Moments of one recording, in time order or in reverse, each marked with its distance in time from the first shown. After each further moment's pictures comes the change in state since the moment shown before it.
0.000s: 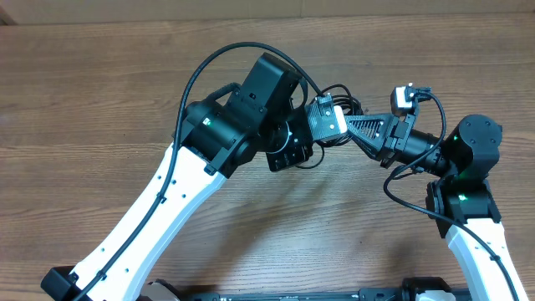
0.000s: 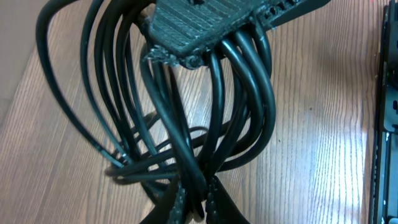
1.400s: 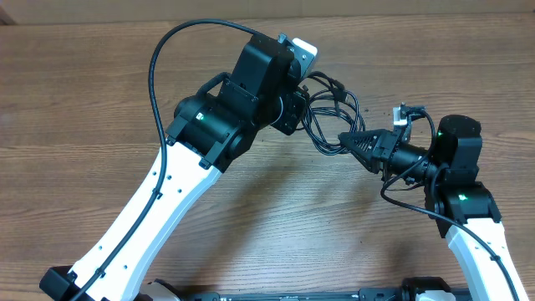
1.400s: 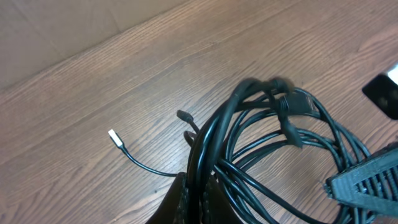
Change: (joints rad) left arm 0.042 0.001 0.000 0.213 -0.300 -0.676; right arm 0.001 0.001 0.006 -0.479 0.179 -0.350
